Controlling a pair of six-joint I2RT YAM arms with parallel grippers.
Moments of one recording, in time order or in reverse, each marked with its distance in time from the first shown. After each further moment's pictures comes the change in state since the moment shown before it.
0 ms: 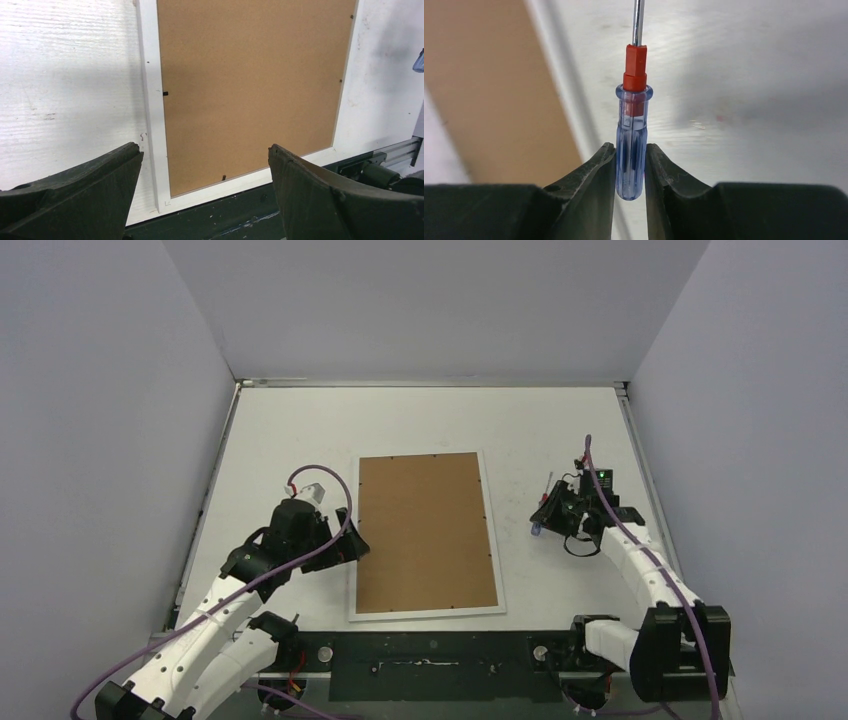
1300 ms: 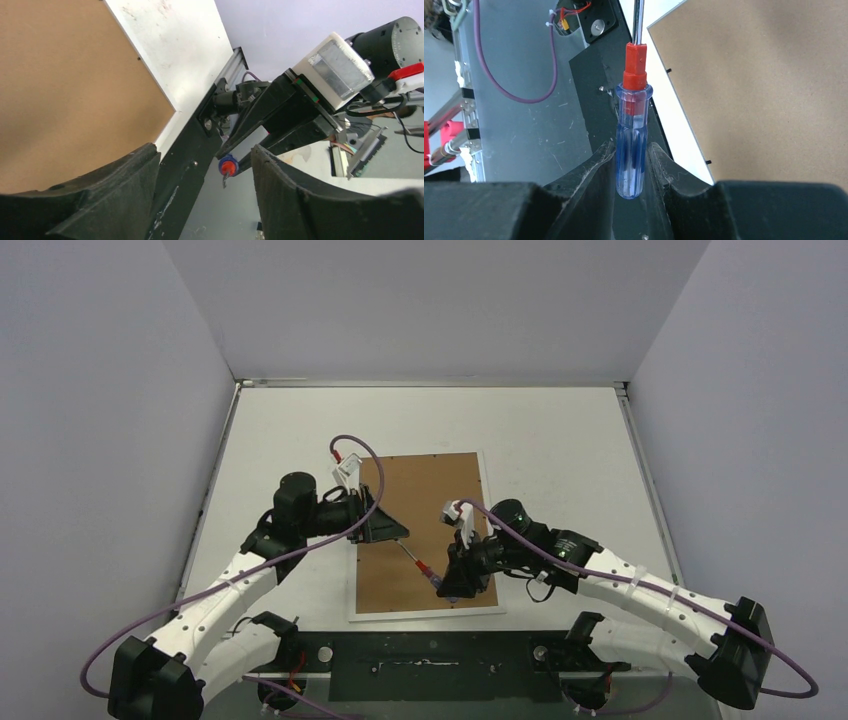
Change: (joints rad) left arm 0.017 0.188 -0.002 0.677 0.717 -0.135; right arm 0.898 -0.185 0.084 0.087 -0.396 -0.197
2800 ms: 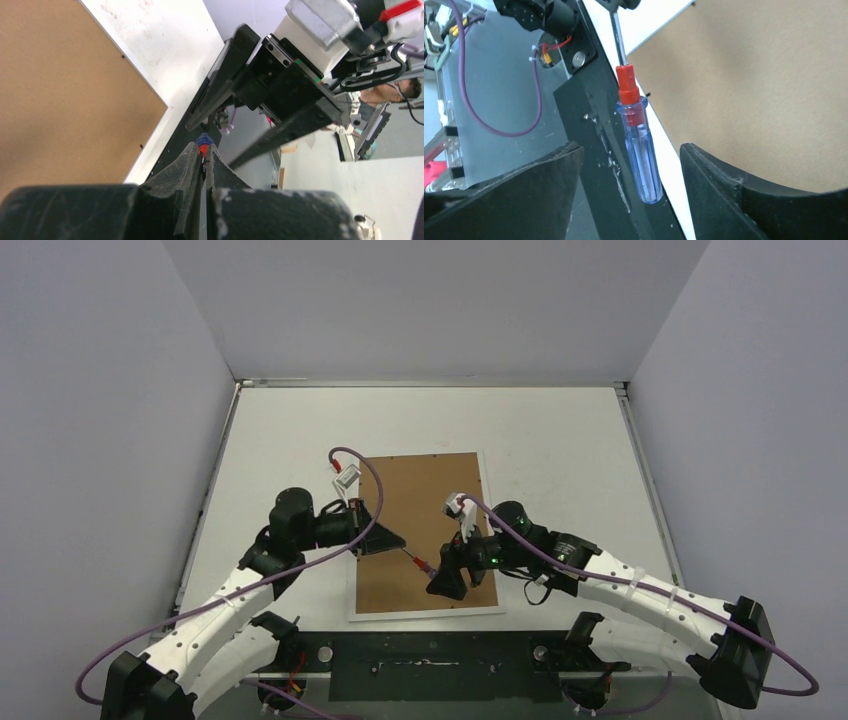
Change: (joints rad) left arm -0.047 -0.076 -0.073 0.091 0.018 -0.003; right arm 0.031 0.017 -0.006 0.069 0.122 0.039
